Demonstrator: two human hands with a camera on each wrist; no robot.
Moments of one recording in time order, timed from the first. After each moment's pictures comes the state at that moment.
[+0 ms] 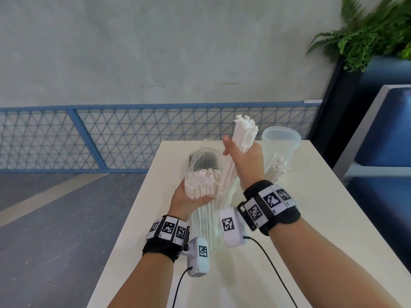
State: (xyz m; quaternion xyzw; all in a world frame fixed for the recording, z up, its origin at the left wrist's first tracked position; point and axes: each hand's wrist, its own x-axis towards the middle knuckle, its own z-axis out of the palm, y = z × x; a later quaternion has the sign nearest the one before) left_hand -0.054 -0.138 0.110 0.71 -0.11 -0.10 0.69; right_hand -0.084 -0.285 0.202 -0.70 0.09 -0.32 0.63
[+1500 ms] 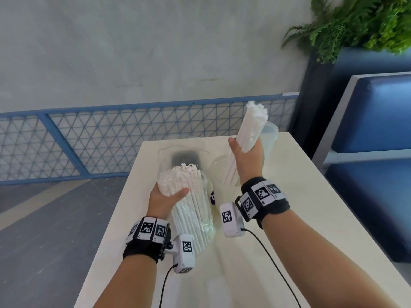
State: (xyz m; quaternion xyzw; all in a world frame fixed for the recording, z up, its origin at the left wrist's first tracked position) left_hand -0.050 -0.142 0.109 0.72 -0.03 -0.08 0.69; right_hand -0.084 -0.338 0.170 -0.66 0.21 -0.38 0.62
